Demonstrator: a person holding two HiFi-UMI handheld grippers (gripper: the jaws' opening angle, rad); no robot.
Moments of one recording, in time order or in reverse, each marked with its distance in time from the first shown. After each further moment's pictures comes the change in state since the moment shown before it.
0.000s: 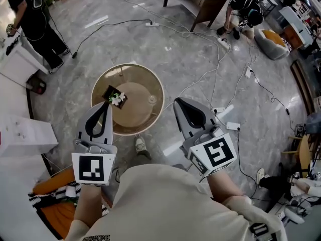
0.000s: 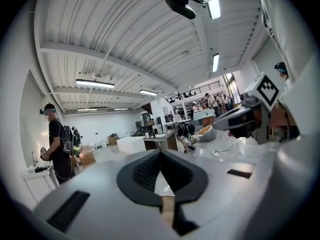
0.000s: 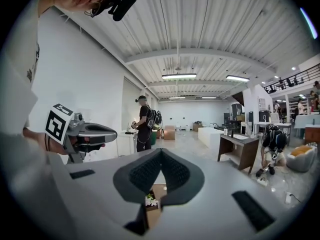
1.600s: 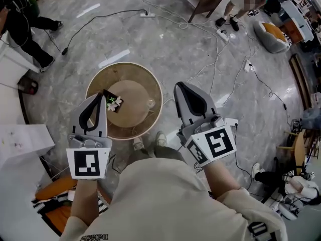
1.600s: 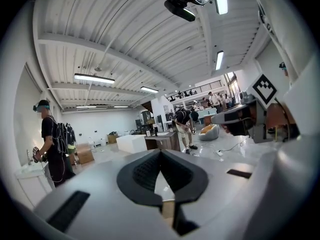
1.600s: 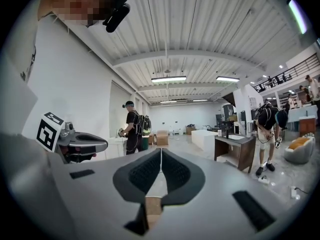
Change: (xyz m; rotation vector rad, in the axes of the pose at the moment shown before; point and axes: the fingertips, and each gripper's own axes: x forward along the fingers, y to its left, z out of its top) left arm 0.113 0.064 -0.016 0.002 0.024 -0.006; right arm 0.111 -0.081 0.013 0.073 -0.071 -0.085
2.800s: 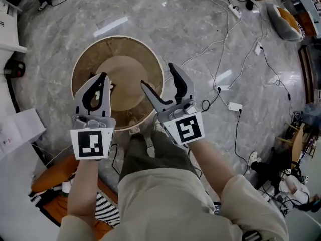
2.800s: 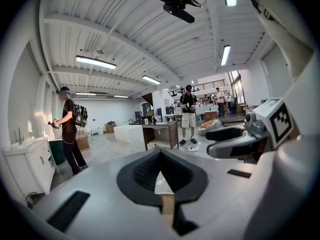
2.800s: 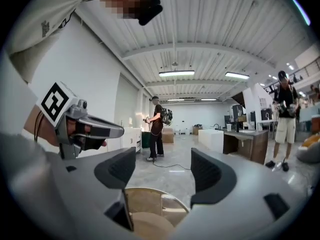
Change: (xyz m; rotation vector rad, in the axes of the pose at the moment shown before) left arm 0.150 -0.013 -0.163 -0.076 0.051 -0.021; right arm 0.135 -0.027 -0.204 -0.052 -0.036 0.079
